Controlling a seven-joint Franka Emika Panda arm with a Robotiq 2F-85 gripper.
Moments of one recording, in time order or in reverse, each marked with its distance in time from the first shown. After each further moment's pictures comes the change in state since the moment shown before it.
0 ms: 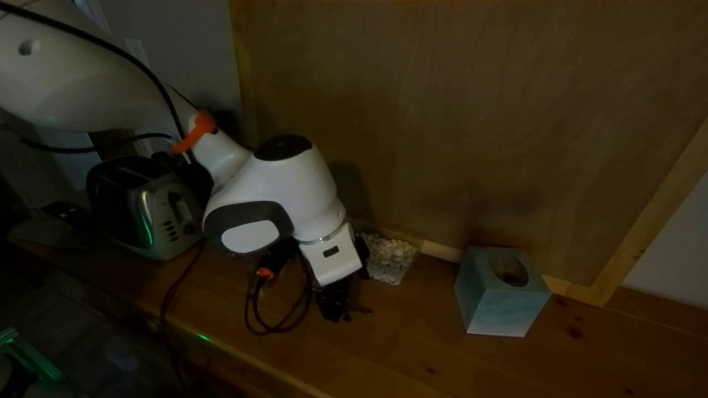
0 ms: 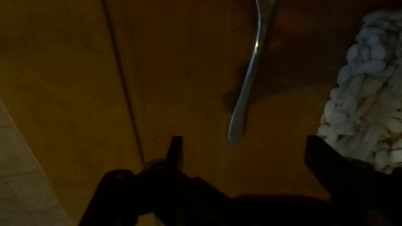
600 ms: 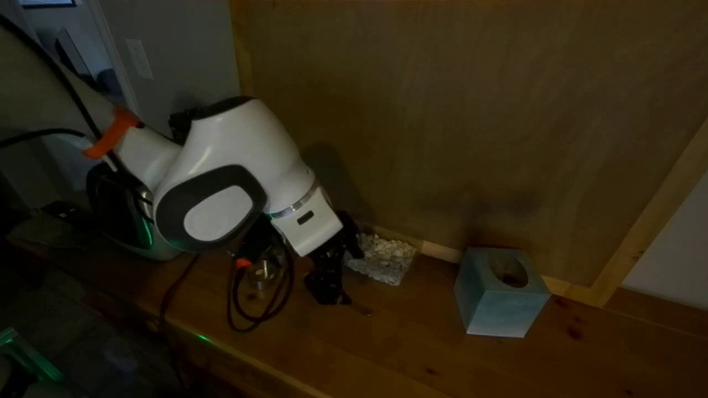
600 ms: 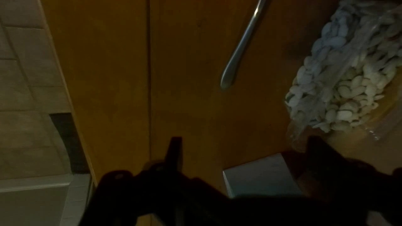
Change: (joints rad) arm 0.083 -0.234 -0.140 -0.108 -0.542 0.050 0.258
